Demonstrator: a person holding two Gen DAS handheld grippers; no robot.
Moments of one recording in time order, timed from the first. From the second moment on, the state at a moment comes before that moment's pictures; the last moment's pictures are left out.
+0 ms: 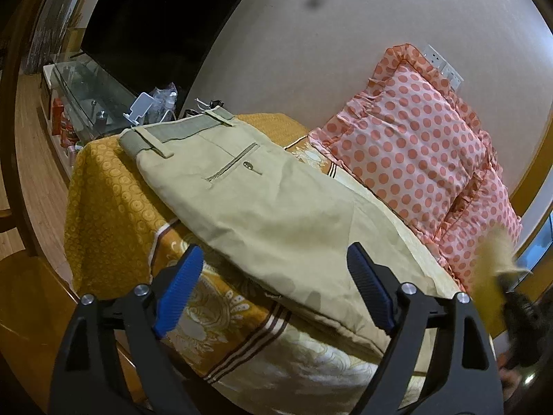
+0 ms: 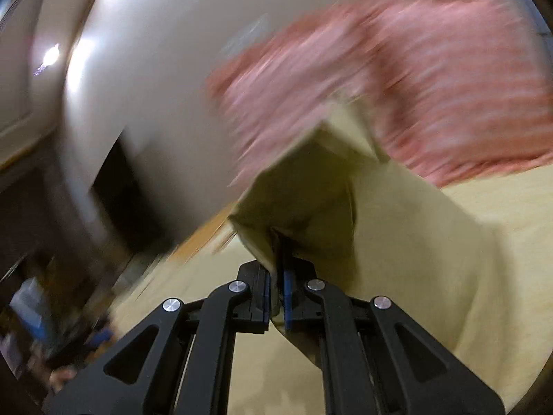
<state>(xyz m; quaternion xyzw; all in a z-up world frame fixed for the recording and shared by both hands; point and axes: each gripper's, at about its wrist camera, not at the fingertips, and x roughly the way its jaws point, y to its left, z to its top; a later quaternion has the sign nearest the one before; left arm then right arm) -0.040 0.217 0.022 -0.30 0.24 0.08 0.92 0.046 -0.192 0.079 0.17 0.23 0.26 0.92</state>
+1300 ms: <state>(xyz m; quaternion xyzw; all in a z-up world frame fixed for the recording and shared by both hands) 0.057 0.153 0.124 -0.18 0.21 -0.01 0.96 -0.008 -0.271 0.070 0.24 0.20 0.20 0.93</state>
